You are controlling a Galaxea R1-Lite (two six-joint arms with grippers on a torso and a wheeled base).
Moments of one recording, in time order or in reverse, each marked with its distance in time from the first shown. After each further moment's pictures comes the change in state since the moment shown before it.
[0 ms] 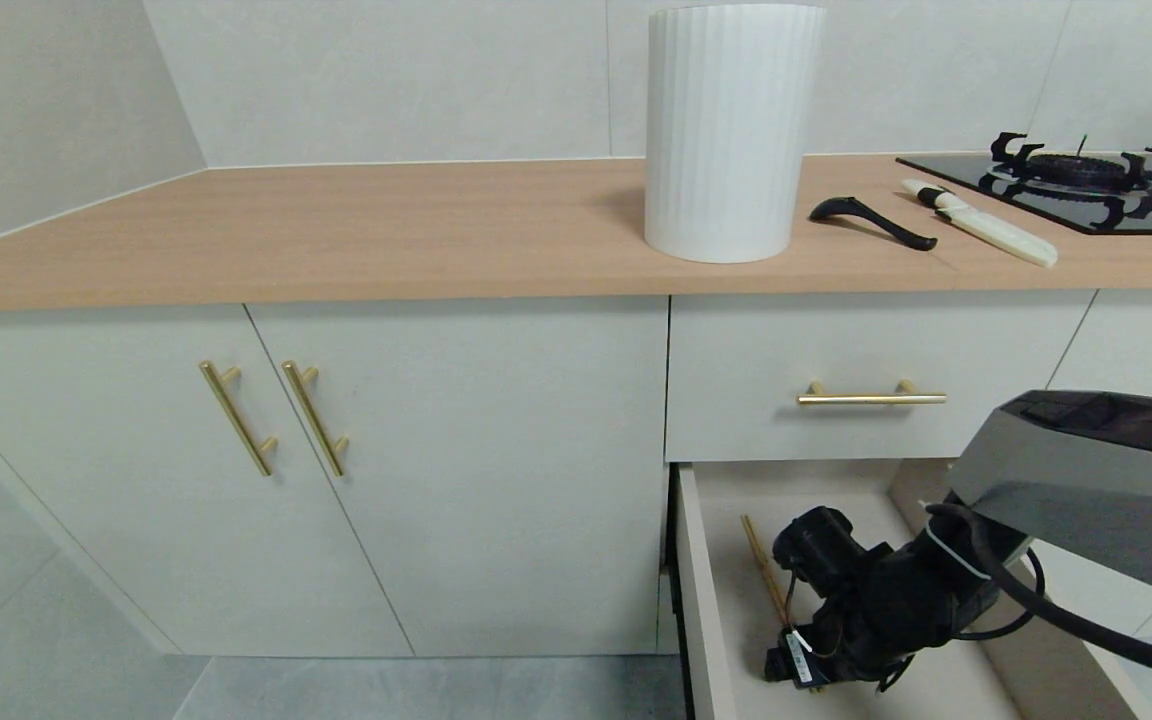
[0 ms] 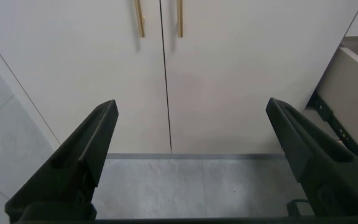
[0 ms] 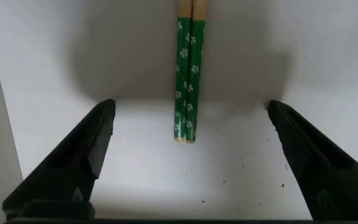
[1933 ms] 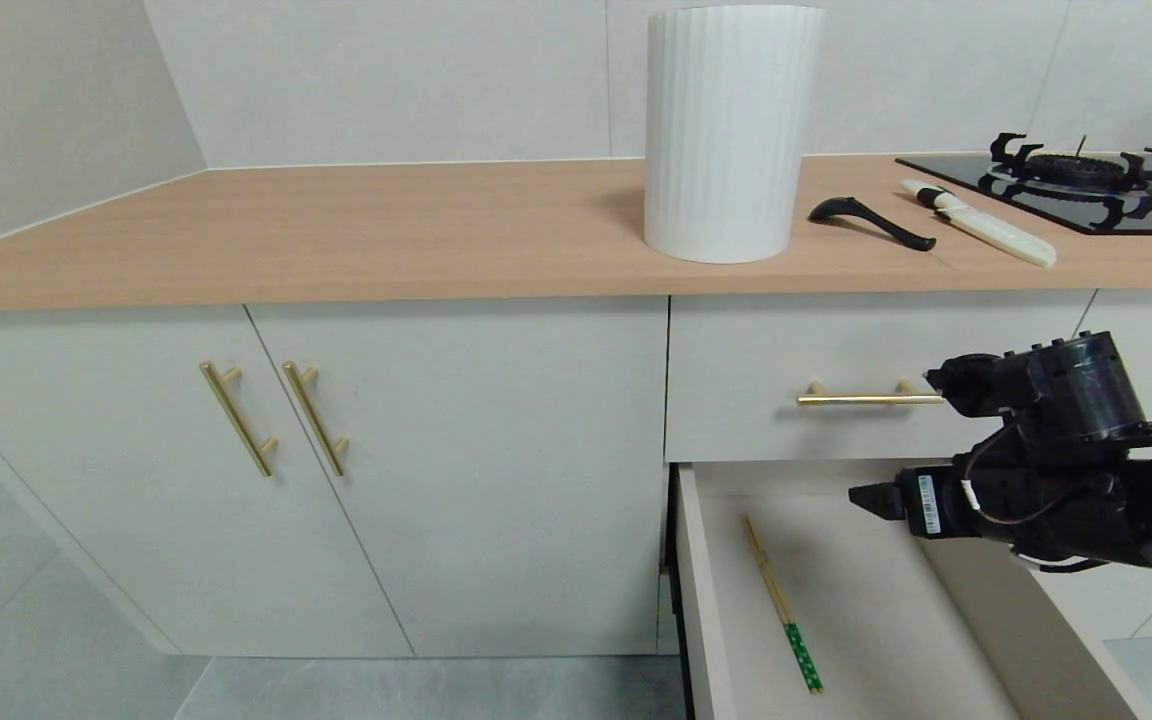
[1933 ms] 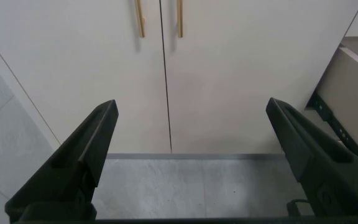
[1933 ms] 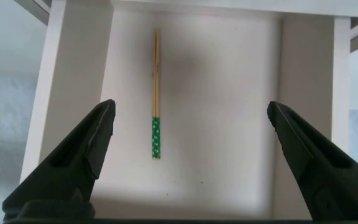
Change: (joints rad) left arm 0.000 0.000 0.000 0.000 0.000 0.000; right arm -0.112 -0.673 0.110 -0.001 -0.080 -0.116
